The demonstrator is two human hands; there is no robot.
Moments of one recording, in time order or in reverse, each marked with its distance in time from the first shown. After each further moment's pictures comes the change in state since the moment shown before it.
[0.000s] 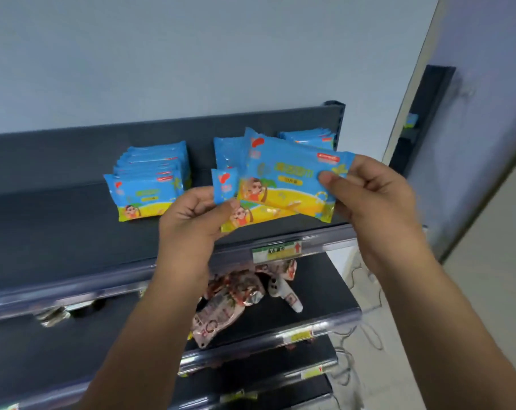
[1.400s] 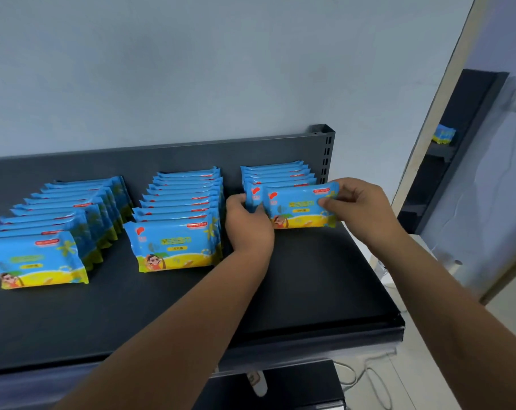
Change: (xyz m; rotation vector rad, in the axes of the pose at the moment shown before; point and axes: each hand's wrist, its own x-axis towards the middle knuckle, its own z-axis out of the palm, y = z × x) left_hand 0.195 -0.144 0.221 0.365 0.406 -0.083; right_hand 0.260 0.117 -0.149 -0.477 -0.162 0.151
